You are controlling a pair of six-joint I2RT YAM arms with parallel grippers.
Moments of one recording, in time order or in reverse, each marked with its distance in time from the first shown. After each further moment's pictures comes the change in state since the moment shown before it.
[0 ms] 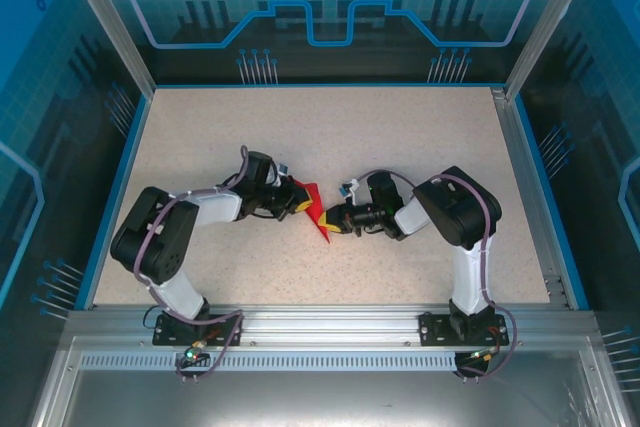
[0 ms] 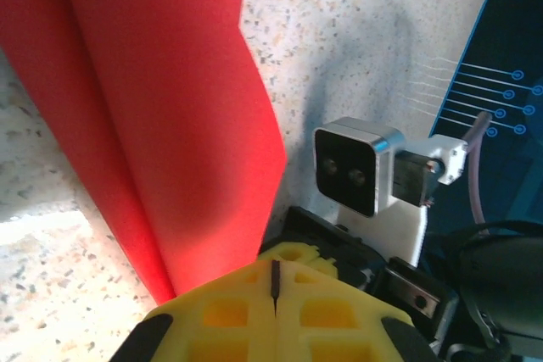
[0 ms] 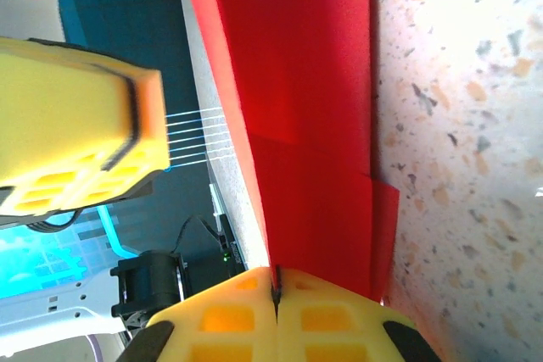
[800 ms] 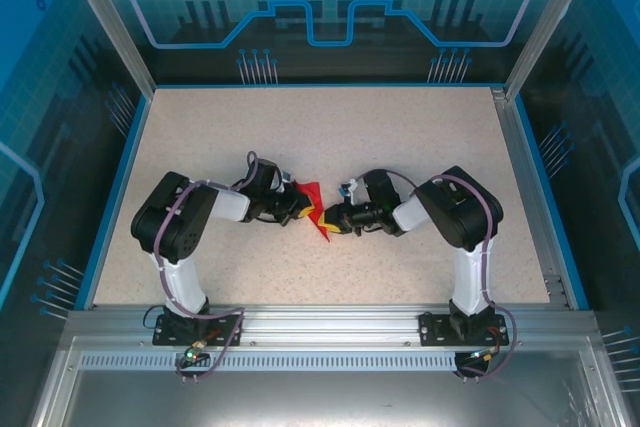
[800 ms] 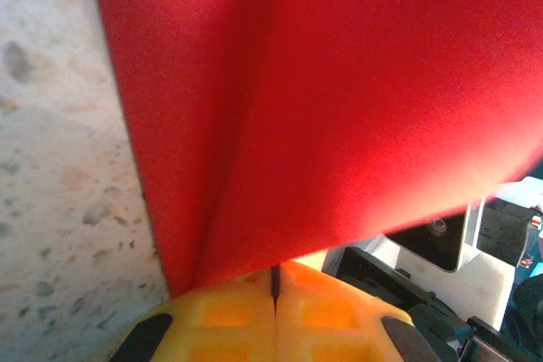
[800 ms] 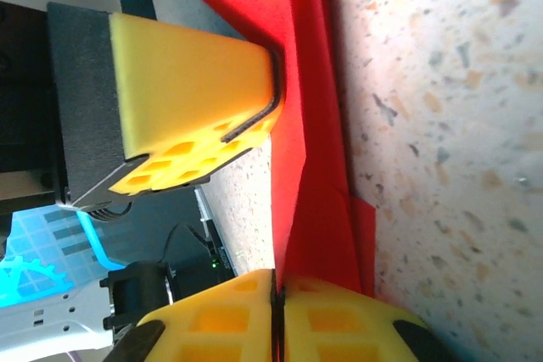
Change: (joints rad) left arm 0.000 0.163 -0.004 0.132 0.011 -0.020; right arm 0.010 -0.021 0.044 -0.160 0.037 -0.037
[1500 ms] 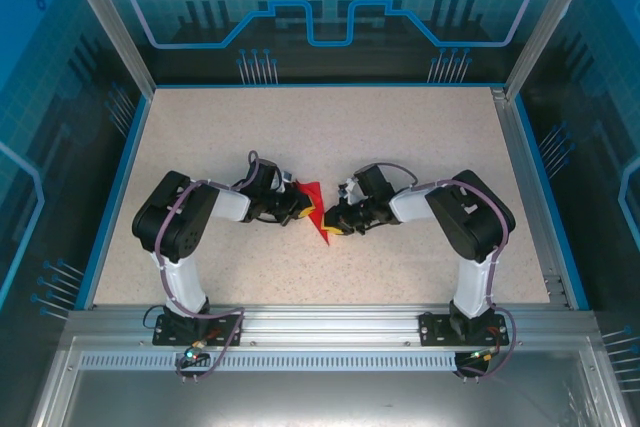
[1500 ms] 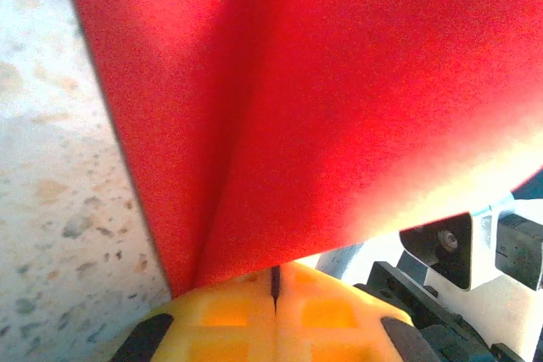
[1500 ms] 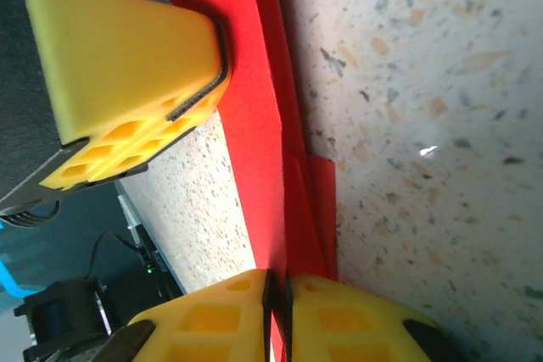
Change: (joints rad) left arm 0.000 0.008 -0.001 0.012 0.014 0.027; right arm 0.040 -0.108 0.117 -0.501 0.147 -0.211
